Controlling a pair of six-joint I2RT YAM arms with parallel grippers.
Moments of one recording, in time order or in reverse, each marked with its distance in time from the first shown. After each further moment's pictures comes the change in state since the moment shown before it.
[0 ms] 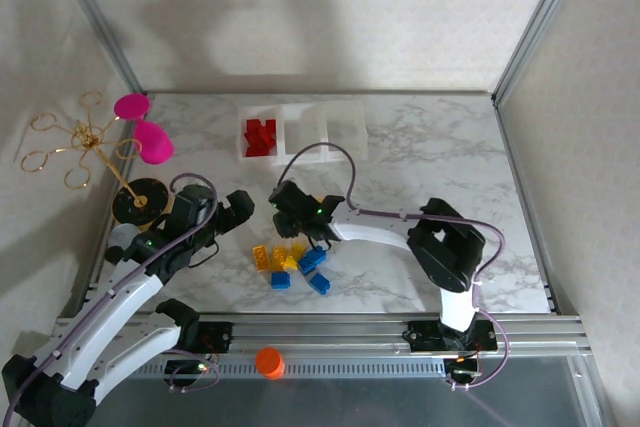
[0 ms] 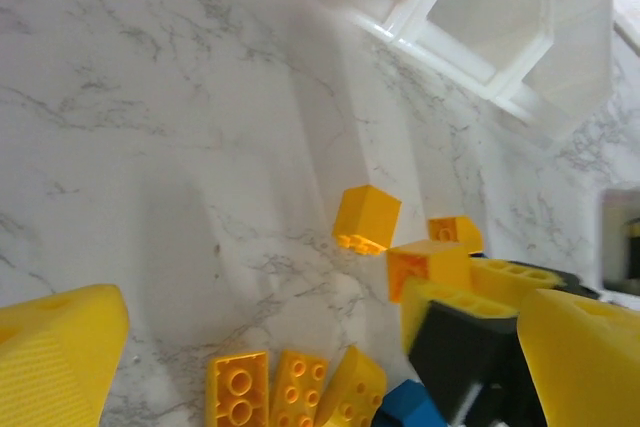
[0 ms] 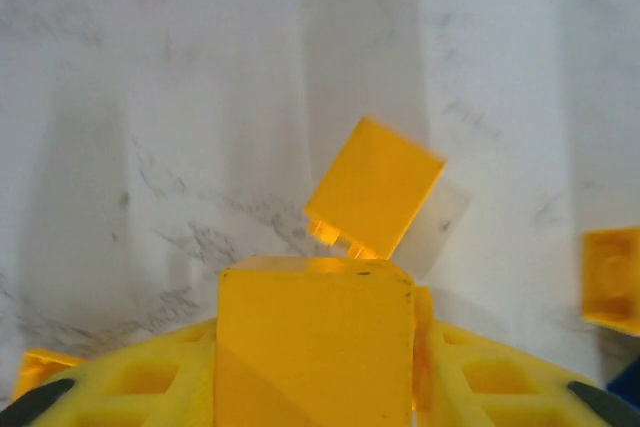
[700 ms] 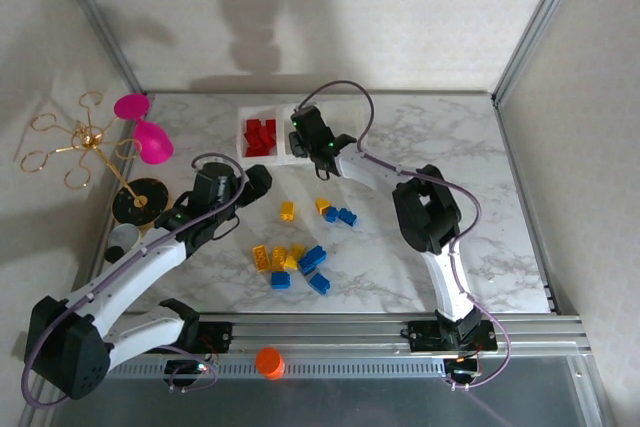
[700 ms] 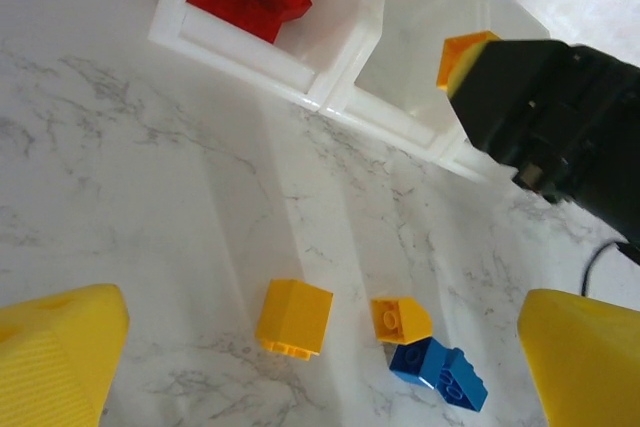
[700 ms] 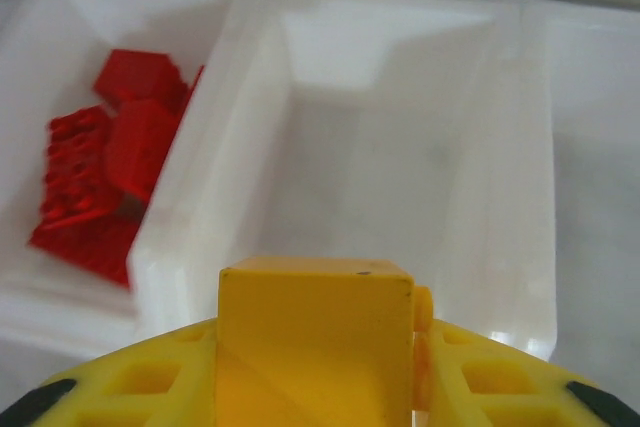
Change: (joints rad) left arm 0.000 0.265 0.014 0.358 -0.003 0.033; right arm -0.297 0.375 0.509 0.071 0.081 -0.184
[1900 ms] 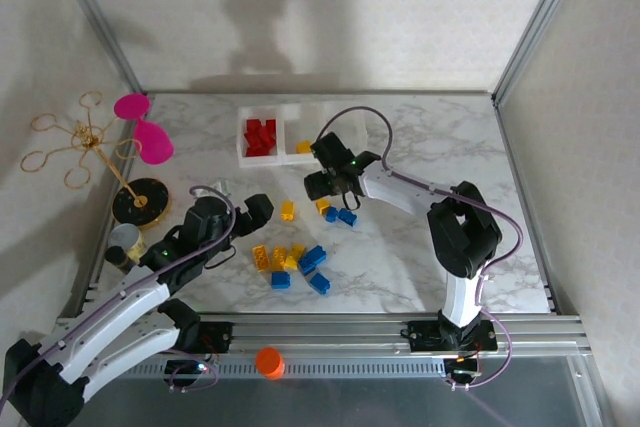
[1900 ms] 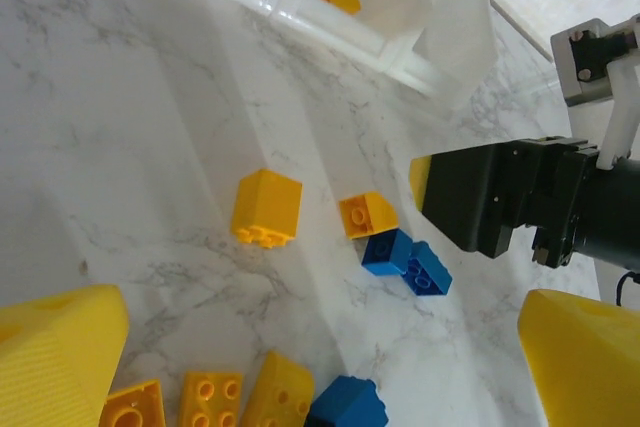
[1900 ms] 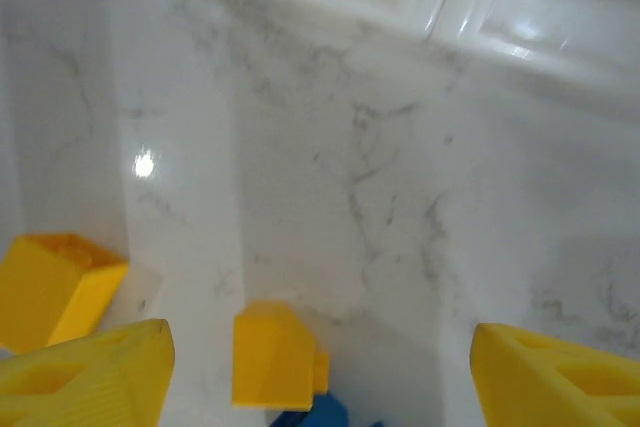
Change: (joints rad) left arm -0.142 -0.309 -0.202 -0.053 0.021 -0.056; right arm 0.041 -0.336 -0.397 -0.295 -0.156 -0.012
